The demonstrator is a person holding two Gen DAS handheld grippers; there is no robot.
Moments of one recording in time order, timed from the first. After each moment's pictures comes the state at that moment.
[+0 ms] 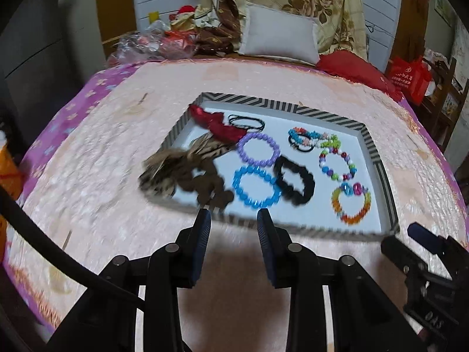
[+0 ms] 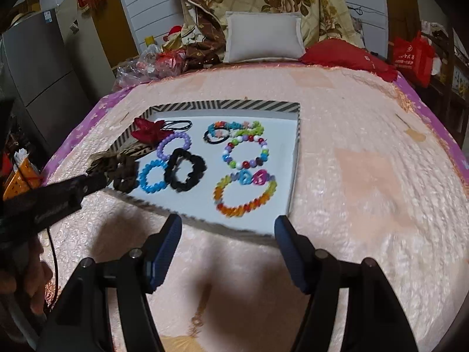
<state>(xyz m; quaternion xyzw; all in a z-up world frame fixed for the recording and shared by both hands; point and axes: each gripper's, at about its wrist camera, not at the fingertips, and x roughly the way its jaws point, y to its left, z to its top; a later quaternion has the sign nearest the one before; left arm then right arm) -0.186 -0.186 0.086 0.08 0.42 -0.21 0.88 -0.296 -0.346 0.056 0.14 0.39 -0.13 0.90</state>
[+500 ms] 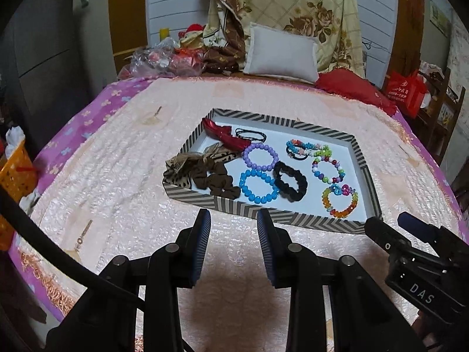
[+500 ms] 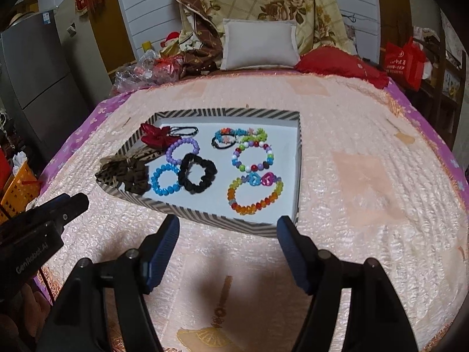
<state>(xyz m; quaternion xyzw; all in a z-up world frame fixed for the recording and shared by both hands) -0.222 -0.163 0.111 0.07 0.38 -0.21 0.90 -0.304 -0.325 0.078 0.14 0.37 -0.15 0.91</state>
